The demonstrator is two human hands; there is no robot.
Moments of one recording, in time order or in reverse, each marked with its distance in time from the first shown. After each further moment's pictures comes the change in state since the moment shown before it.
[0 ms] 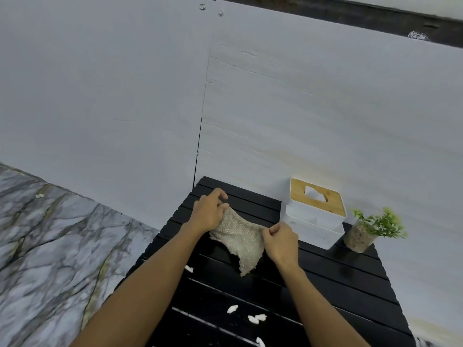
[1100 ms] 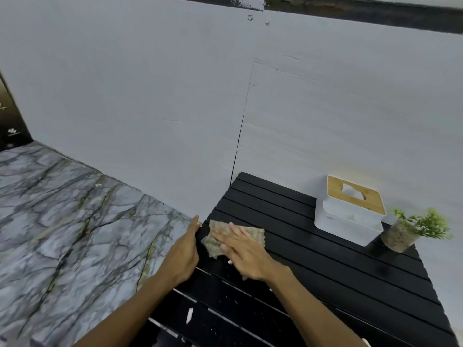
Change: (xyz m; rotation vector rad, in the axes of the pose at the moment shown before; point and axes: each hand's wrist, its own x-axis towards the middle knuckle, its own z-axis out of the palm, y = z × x) left_hand -0.186 -0.074 -0.078 0.075 0.056 -0.118; right_hand -0.091 -0.052 0.084 -0.299 -0.750 -0.878
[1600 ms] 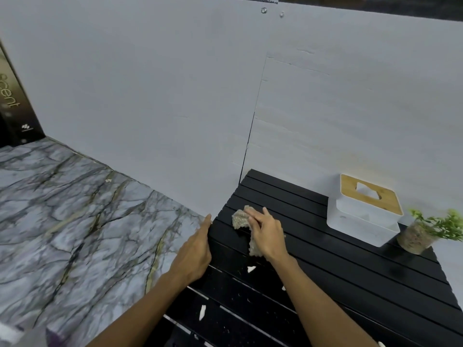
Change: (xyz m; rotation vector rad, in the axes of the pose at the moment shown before) left_hand -0.002 0.000 0.005 -0.017 0.008 0.016; right_hand 0.023 0.020 -0.006 0.263 0.494 0.394
